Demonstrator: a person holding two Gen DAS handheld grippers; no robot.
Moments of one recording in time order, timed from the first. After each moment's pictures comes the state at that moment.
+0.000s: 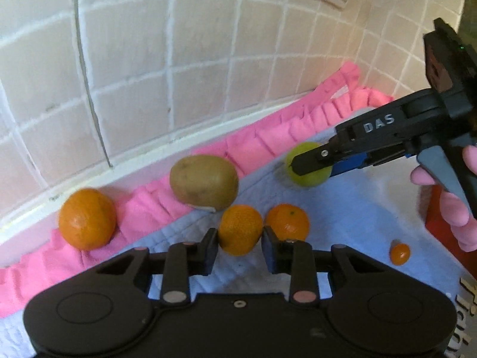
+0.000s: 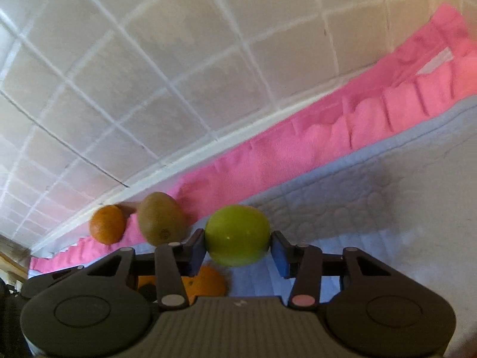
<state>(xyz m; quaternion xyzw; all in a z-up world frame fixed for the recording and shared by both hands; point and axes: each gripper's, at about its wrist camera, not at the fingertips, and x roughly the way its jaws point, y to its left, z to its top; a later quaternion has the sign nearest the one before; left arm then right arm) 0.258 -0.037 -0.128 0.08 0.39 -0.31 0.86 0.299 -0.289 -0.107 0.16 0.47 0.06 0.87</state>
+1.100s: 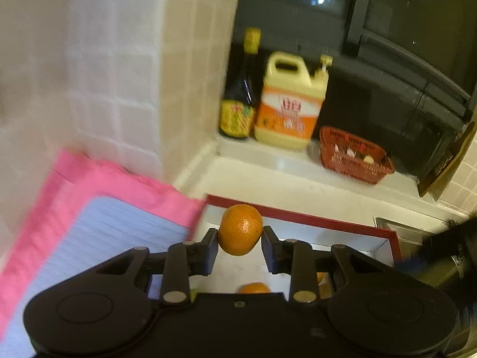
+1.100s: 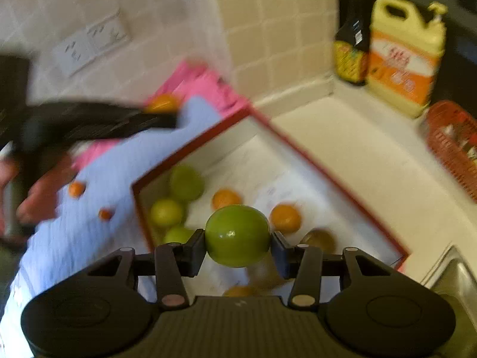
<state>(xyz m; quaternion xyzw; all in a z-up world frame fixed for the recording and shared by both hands) 0.126 -0.351 -0.042 0.15 0.32 -0.58 0.74 -0.046 -0.475 -0.009 0.12 0.42 -0.14 0.89</state>
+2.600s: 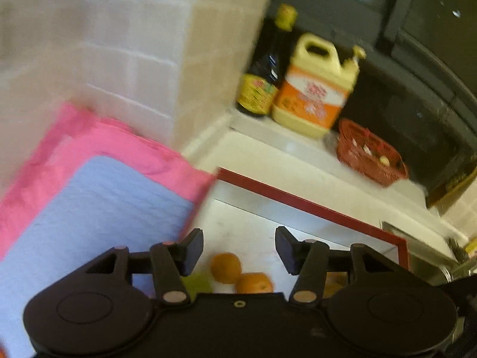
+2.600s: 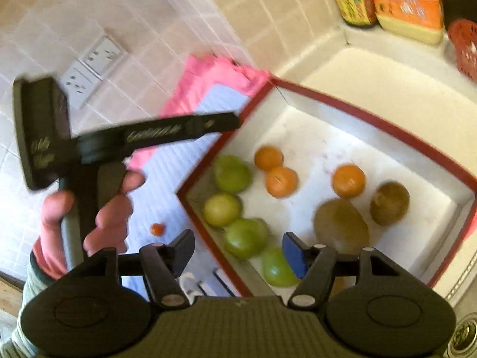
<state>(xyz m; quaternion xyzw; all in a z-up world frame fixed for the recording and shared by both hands) 0.144 -0.334 -0.051 0.12 0.38 -0.53 0.75 -0.024 -0.472 -0.019 0.28 0.40 -0.10 0.87</state>
